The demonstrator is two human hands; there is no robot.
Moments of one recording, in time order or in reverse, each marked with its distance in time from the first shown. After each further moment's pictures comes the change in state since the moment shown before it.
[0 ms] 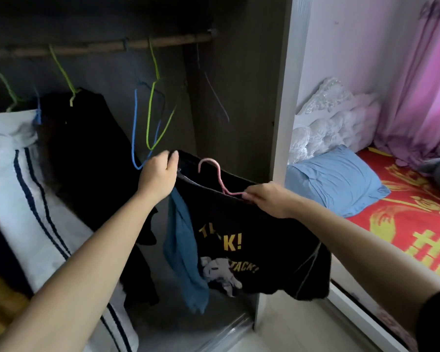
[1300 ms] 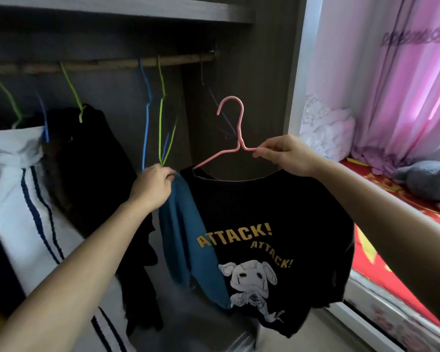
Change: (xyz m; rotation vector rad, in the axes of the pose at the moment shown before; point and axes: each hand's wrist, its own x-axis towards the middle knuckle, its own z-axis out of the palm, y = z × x) left_hand 0.030 -0.050 -0.027 0.145 -0.182 0.109; right_hand 0.021 -0.059 -0.101 0.161 0.319 0.127
